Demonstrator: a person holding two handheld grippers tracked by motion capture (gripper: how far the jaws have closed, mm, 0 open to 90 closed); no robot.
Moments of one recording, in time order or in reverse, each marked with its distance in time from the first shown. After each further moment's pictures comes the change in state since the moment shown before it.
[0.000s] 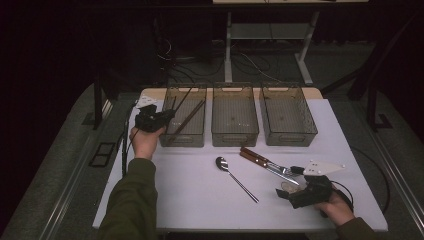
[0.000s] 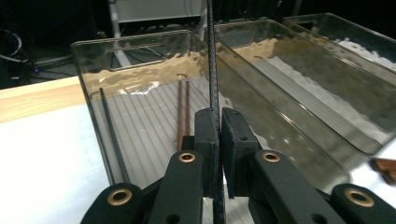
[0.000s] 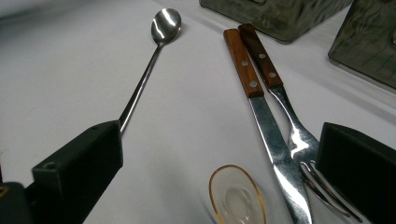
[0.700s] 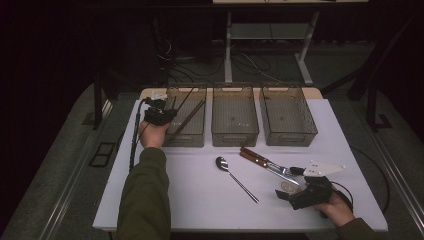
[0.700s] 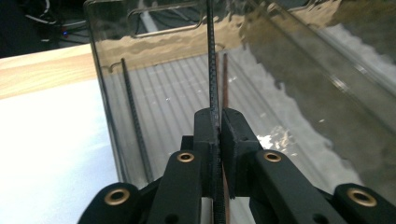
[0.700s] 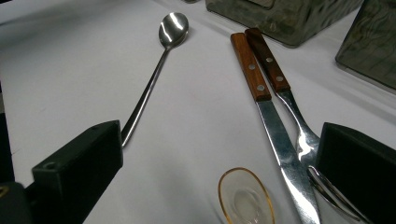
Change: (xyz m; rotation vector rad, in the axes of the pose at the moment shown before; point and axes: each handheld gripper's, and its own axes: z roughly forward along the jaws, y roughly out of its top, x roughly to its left) left arm 0.009 0.001 0.043 0.158 0.124 -0.012; right arm 0.003 0.000 -0.001 -0.009 0.015 -0.003
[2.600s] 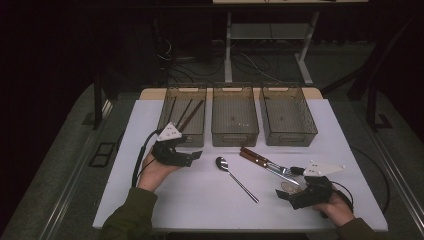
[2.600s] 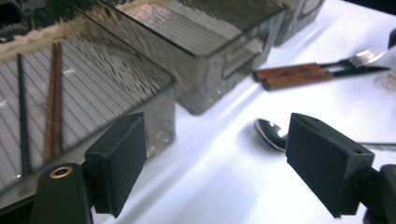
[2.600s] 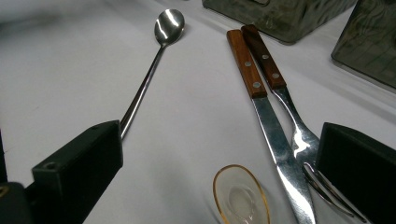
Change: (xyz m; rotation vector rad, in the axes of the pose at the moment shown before) left arm -0.088 -0.066 -0.074 -0.037 -0.349 0.264; right arm -0.001 -0.001 0.001 0.005 -0.011 0.001
